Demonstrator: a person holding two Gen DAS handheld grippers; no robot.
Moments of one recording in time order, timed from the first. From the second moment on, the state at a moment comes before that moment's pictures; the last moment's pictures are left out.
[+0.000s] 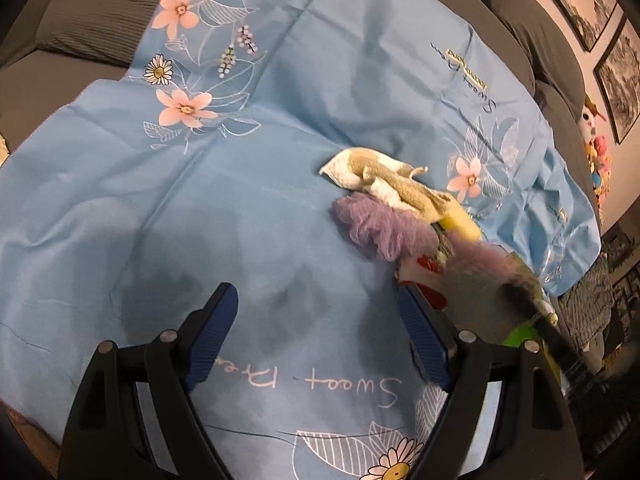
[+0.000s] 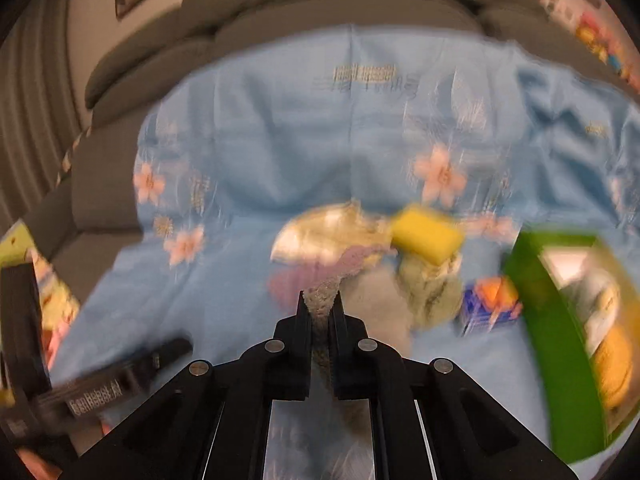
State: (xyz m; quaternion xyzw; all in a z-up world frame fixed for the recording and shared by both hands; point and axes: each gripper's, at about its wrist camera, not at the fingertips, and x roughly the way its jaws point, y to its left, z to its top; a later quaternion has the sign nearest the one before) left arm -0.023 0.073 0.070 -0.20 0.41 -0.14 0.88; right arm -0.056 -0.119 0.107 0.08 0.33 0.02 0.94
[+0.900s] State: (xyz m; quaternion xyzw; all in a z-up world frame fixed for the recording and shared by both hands) left arm -0.028 -0.026 0.020 -0.13 0.49 -0.26 0.82; right arm -0.031 -0.211 0.038 0.25 0.47 0.03 0.85
